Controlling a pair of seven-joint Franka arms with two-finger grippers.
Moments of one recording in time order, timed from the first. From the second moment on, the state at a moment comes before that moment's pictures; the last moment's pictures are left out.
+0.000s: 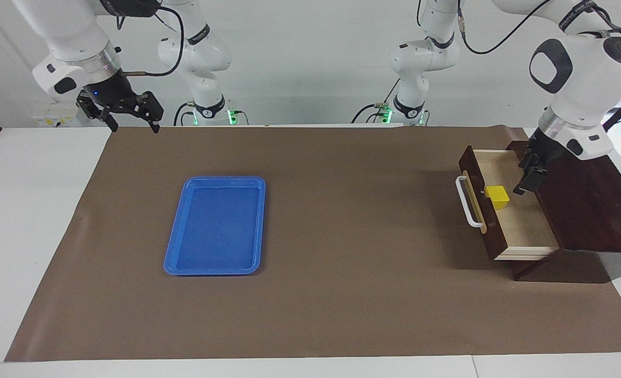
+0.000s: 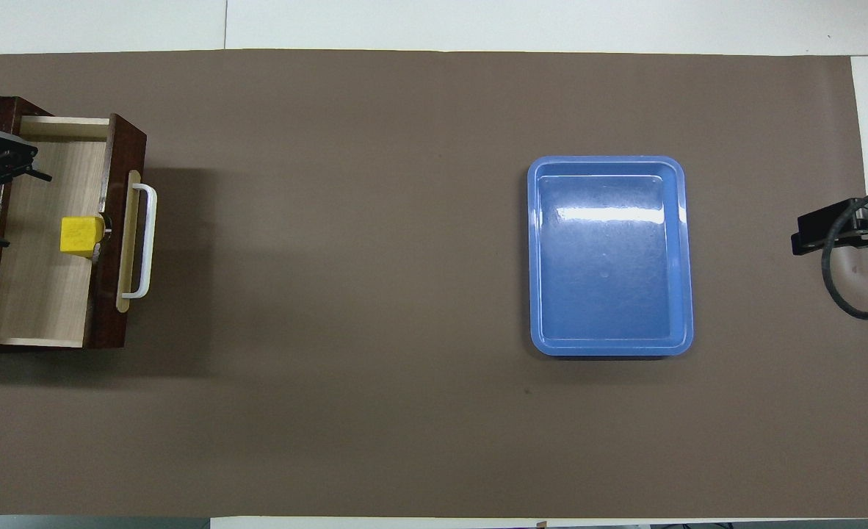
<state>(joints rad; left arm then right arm) 0.11 0.07 -0.04 -1.73 0.02 1.83 -0.99 -0.12 -0.02 0.11 -1.54 0.00 1.43 0.05</state>
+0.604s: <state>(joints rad) 0.13 0.07 -0.05 -1.86 0.01 1.96 -1.32 -0.12 -0.02 0.11 -1.54 0.00 1.43 0.05</state>
